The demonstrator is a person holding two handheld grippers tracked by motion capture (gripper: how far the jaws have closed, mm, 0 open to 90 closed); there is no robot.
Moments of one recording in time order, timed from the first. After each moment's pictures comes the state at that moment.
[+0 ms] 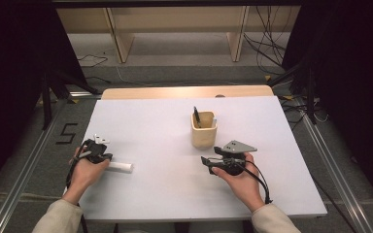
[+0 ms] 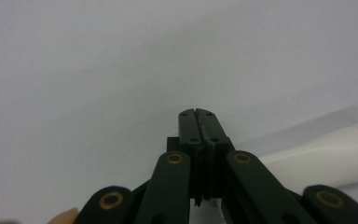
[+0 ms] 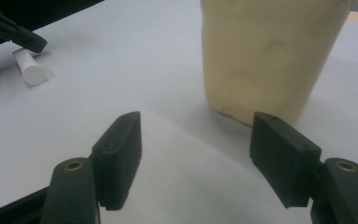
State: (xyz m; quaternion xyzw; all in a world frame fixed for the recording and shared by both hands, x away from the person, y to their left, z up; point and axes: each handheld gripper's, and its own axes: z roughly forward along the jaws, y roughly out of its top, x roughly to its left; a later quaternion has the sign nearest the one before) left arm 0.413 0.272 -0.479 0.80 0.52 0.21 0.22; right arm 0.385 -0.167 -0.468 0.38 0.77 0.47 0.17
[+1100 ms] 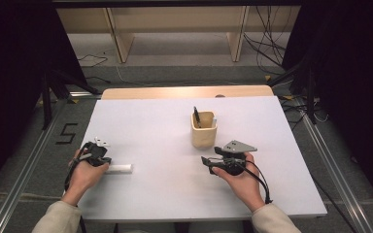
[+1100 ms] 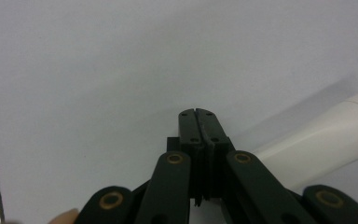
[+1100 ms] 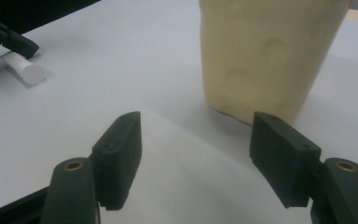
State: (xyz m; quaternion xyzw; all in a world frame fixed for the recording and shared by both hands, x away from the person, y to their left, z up) left arm 0.405 0.270 -0.477 0.81 0.52 0.20 0.19; right arm 0.386 -0.168 -0.468 0.38 0.78 0.47 0.17
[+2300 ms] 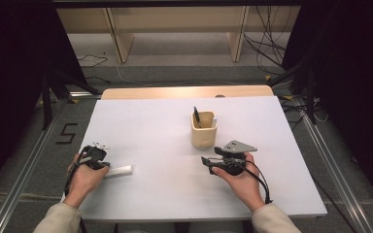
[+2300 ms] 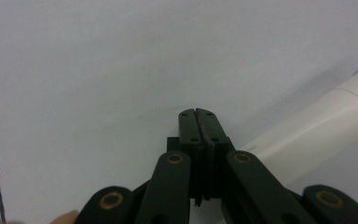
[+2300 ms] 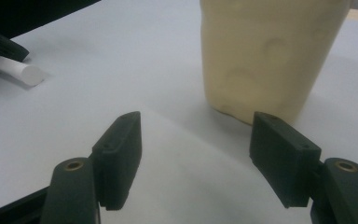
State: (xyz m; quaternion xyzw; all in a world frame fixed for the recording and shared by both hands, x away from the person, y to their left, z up) left arm 0.391 0.265 -0.475 0.80 0.55 0.19 0.17; right arm 0.386 -0.167 -0.468 0.38 0.78 0.47 0.17
